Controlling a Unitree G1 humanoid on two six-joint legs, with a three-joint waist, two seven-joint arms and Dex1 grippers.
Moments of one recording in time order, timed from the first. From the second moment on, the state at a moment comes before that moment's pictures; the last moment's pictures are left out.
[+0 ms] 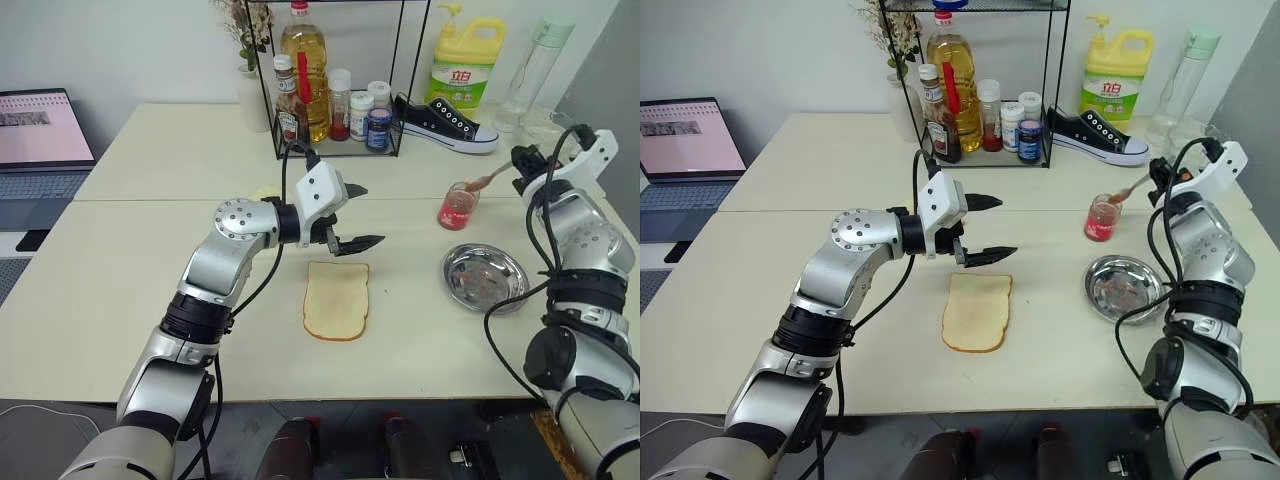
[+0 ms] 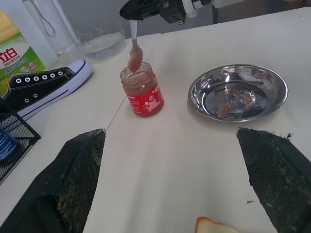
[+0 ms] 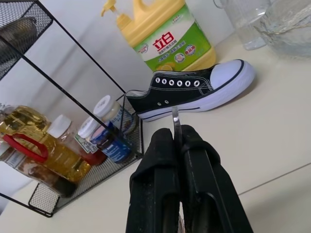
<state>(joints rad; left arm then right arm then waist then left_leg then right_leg) -0.78 0.42 -0.21 0.07 -0.19 0.30 -0.97 -0.89 -0.42 -0.53 0.53 0.60 0.54 0.18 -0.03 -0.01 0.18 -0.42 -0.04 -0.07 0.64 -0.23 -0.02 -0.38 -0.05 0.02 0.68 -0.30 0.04</state>
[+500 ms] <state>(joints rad) -0.77 0.42 -0.21 0.07 -0.19 0.30 -0.99 -0.79 -0.46 -0.07 0.44 0.20 0.24 0.41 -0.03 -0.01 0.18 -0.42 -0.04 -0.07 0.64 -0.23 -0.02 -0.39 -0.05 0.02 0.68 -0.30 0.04</state>
